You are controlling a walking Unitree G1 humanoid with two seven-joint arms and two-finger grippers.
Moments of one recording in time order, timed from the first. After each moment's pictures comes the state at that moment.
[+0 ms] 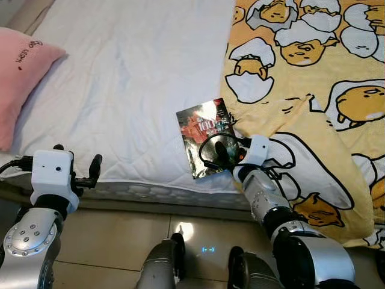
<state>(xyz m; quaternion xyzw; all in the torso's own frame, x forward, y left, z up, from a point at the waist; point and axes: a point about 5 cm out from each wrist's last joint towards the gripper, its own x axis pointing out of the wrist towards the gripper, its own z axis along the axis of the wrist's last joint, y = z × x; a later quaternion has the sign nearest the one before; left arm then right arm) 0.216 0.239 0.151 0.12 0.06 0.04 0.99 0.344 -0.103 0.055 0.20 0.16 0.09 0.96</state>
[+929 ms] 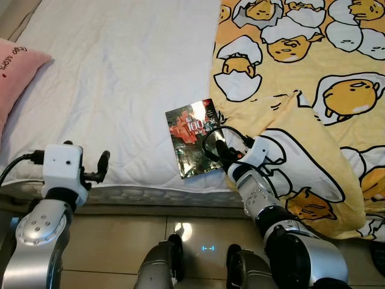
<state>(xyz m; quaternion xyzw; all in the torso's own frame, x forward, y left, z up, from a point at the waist) 0.233 0.231 0.149 0.11 0.06 0.02 0.99 0.344 -0.091 0.056 0.34 0.16 0.08 0.92</state>
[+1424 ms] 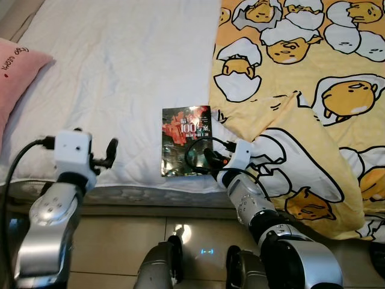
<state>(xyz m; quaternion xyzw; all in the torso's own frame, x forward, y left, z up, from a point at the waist) 0.261 0.222 0.151 0.10 0.03 0.01 0.99 0.335 -0.066 0.052 0.26 0.18 0.16 0.94</state>
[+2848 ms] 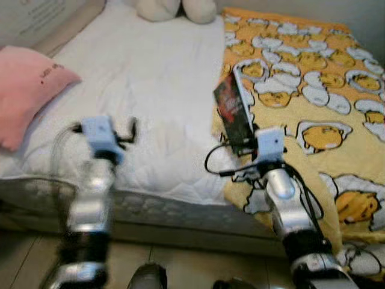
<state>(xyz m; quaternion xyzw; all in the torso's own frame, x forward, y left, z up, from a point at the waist) 0.322 0.182 0.123 -0.05 0.00 0.01 1.00 0.327 -0.141 0.103 -0.10 -0.06 0.08 0.99</state>
